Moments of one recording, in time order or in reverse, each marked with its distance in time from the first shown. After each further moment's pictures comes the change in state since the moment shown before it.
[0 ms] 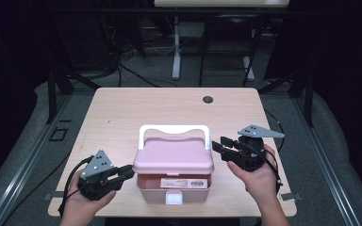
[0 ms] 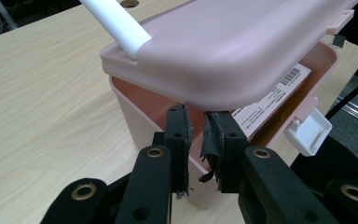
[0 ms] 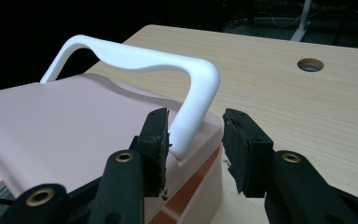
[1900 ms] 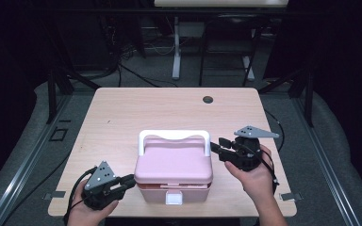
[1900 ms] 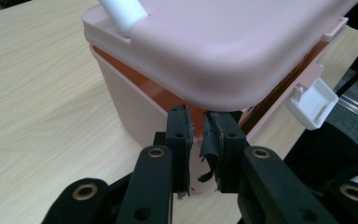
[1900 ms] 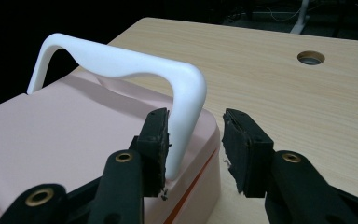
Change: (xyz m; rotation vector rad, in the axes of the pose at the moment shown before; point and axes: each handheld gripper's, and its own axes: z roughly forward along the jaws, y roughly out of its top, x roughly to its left) left arm -0.007 -0.029 0.011 0.008 -0.002 -0.002; right arm -0.002 -0.006 0.011 0.019 -0.012 0.002
